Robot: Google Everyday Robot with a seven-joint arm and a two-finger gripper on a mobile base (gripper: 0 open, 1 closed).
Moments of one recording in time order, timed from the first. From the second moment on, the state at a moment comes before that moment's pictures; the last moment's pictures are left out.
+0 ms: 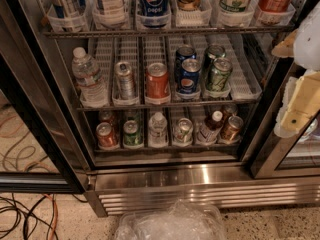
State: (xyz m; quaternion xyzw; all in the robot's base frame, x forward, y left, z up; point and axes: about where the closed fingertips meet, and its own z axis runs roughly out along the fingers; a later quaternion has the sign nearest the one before) arm 0.438 -0.217 0.976 -0.60 0.78 -0.03 0.16
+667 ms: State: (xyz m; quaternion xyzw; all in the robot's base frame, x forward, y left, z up) arm 0.439 -0.208 0.971 -0.60 0.78 -0.03 0.17
